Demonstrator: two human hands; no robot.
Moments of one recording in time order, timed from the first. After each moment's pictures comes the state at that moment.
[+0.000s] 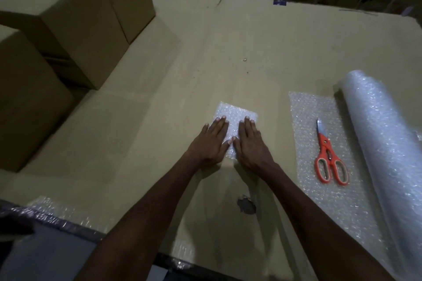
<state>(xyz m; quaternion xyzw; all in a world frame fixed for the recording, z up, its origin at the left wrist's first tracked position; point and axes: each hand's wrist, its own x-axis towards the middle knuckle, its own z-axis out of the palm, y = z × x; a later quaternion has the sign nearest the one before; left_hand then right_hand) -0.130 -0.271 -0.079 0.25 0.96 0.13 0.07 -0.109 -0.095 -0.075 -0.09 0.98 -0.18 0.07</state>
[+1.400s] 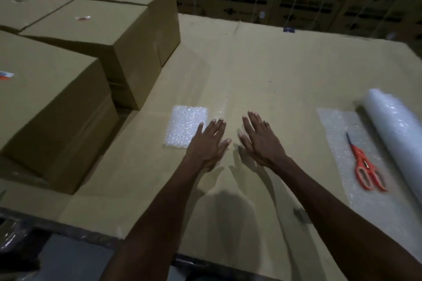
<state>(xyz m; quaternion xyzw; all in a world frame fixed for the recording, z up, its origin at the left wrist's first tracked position) -0.147 -0.420 -0.024 0.23 0.97 0.11 0.02 -0.132 -0.216 -0.005 -0.12 0.99 -0.10 0.00</state>
